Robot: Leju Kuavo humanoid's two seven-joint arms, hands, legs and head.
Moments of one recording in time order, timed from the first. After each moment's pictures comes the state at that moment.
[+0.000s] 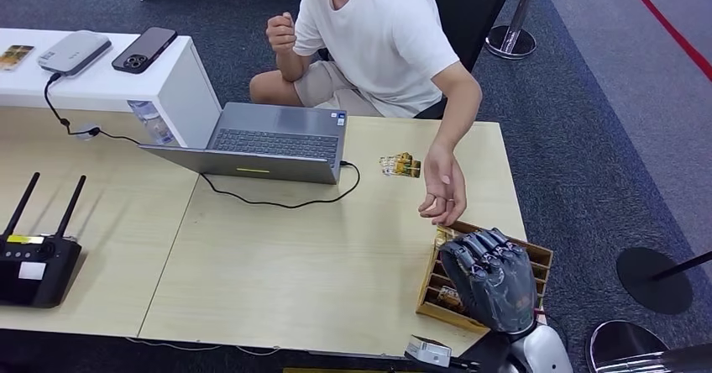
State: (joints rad) left arm -0.12 0.07 -1.34 -0.13 1.56 0.31 -0.08; right arm 0.07 -0.12 0.20 -1.70 1.32 -0.68 -0.44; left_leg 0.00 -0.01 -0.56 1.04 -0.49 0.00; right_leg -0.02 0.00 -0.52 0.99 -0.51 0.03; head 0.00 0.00
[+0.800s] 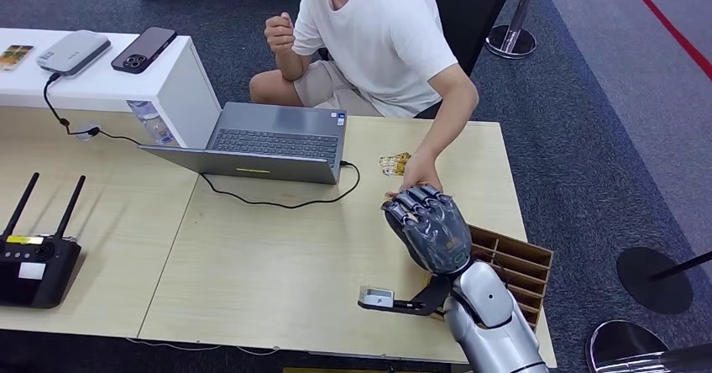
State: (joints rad) left arm -0.12 0.07 -1.39 -0.13 1.55 0.30 -0.07; right arm -0.24 0.00 0.29 -1.34 1.46 -0.69 -0.45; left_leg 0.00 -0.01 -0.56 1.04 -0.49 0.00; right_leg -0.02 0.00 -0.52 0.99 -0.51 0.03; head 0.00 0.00
